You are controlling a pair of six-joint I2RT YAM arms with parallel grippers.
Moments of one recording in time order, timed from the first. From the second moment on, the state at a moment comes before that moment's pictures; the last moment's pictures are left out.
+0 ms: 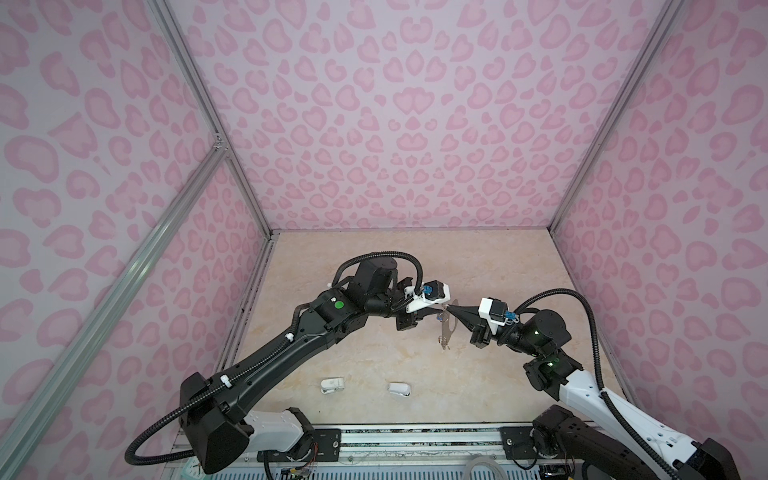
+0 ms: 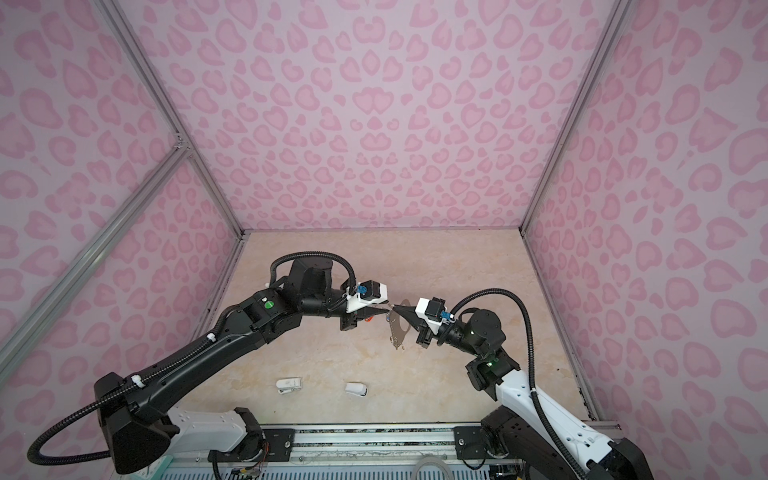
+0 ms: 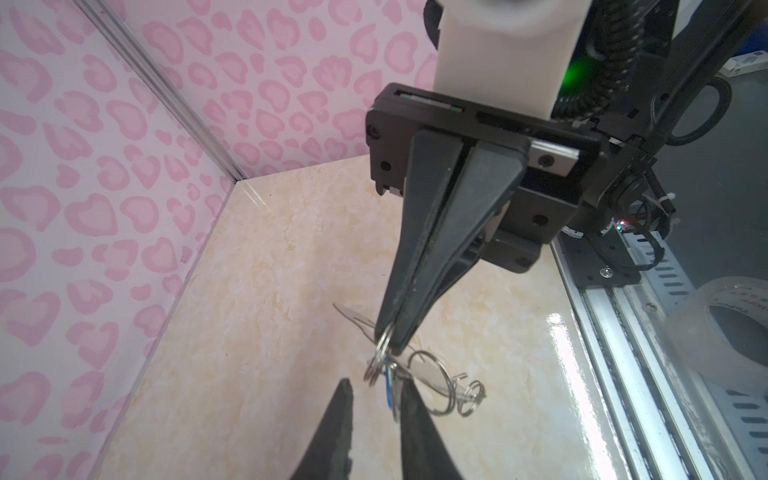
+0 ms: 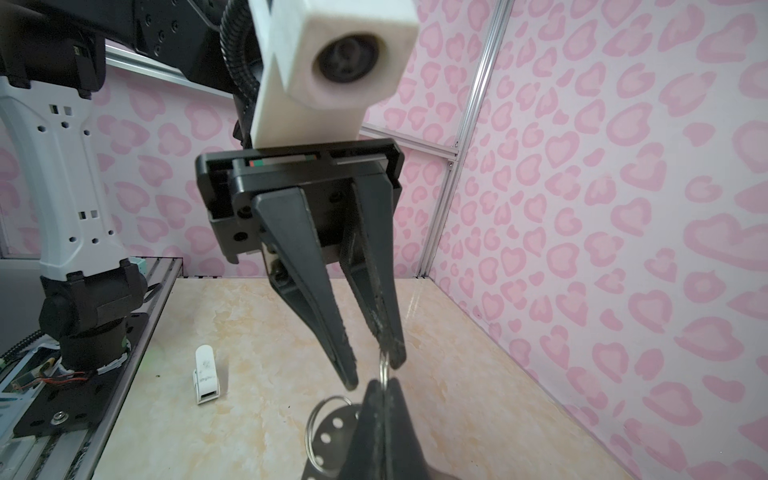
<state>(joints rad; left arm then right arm) -0.79 1.32 1.25 -0.45 0.52 0.60 0.53 0.88 0.45 0.58 -0.65 -0.14</state>
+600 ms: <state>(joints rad) -0.83 1.35 1.32 -0.52 0.46 0.64 0.52 0.84 0.45 0.50 -0.57 -0.21</state>
